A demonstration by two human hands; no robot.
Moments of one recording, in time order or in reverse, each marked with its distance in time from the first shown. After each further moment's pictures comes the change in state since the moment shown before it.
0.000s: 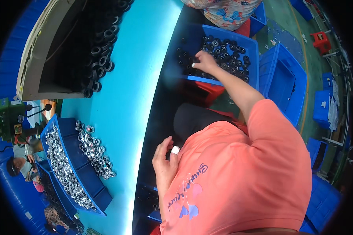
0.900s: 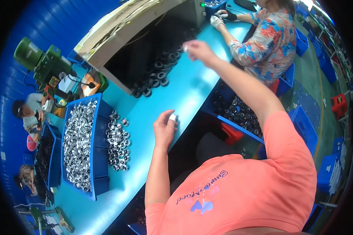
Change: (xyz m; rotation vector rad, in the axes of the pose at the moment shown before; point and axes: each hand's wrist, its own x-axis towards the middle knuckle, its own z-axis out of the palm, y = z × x) left_hand 0.146 -0.009 -0.061 -0.457 0.268 0.139; right_hand 0.107 -0.319 -0.129 0.952 -0.218 -0.422
